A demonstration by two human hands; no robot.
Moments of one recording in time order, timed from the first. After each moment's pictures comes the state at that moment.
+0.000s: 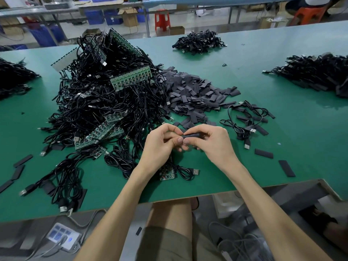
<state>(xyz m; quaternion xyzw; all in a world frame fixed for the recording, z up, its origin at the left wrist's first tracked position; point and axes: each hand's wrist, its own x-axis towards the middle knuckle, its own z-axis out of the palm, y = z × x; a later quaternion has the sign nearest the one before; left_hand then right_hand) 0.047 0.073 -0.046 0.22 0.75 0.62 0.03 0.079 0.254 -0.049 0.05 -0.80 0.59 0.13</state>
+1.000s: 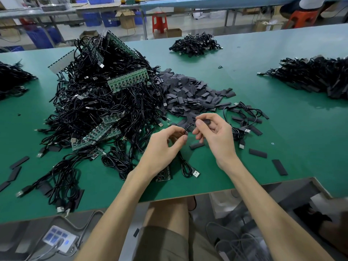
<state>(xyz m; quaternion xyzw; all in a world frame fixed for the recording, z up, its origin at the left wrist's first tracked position) 0.056 0.081 -0.035 0.27 0.85 0.46 -0.05 0.080 0.262 -0.046 -0.01 -0.67 0.72 0.20</state>
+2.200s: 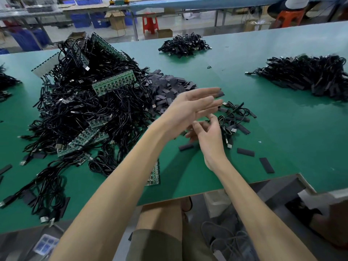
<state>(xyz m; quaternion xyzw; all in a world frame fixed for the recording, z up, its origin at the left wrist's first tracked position) 0.011 0.176 0.031 0.26 0.56 0.73 0.28 0.066 0.264 -0.058 -0.11 -0.63 0.74 0.20</state>
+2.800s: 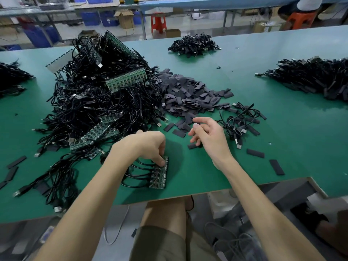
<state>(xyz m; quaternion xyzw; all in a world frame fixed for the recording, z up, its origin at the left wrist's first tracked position) 0.029 0.062 0.025 0.23 0.94 -0.02 0.27 0.070 0.258 -0.058 -0.05 -0.71 0.69 0.14</state>
